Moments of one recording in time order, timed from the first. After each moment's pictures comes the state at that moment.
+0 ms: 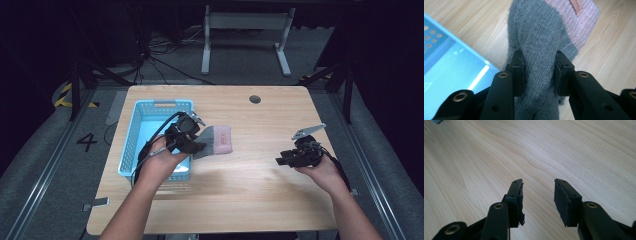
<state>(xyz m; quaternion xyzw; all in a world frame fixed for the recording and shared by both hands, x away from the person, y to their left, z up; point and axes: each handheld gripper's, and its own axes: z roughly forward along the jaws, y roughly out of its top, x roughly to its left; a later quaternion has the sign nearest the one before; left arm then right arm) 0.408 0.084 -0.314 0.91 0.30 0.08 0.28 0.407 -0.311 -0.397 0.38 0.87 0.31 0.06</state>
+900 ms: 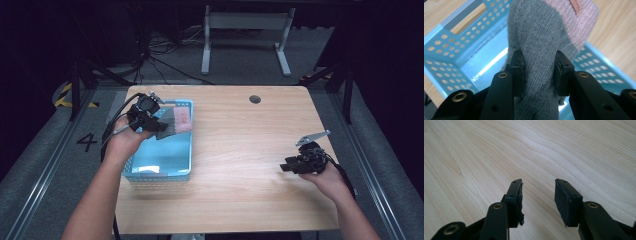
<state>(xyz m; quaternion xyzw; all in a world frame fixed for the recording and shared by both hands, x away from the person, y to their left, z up) 0.472 0.179 -0.317 0.89 0.37 0.11 0.23 0.392 -0.321 -0.407 0.40 0.87 0.29 0.06</state>
